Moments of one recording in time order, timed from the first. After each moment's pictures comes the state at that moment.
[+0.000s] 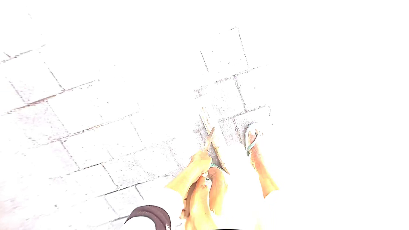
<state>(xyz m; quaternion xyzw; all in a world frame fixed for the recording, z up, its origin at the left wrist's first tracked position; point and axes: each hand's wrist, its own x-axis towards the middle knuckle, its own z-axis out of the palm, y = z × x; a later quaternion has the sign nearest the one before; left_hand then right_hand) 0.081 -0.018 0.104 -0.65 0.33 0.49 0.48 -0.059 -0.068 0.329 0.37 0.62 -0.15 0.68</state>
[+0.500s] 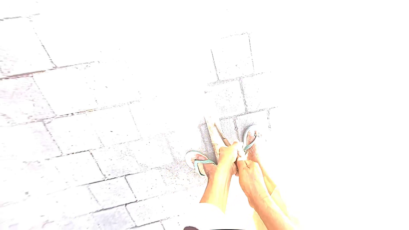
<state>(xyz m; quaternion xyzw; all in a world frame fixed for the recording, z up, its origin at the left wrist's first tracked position) -0.003 0.006 0.134 -0.76 -0.06 0.65 0.01 -0.058 0.045 0.228 -0.06 0.80 0.02 0.59</state>
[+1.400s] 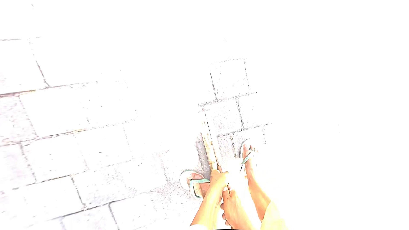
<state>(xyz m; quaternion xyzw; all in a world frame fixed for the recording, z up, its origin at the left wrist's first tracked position) 0.047 0.036 0.101 -0.72 0.12 0.66 0.20 -0.007 0.089 0.189 0.06 0.71 0.07 0.69</state>
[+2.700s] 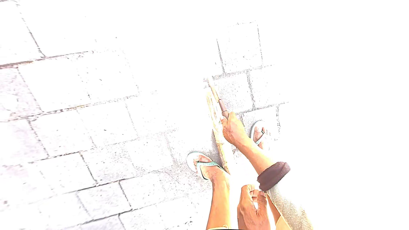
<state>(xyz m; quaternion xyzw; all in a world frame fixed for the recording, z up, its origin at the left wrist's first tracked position) 0.035 0.143 0.237 -0.70 0.33 0.63 0.01 -0.035 -0.030 0.074 -0.32 0.78 0.04 0.54</state>
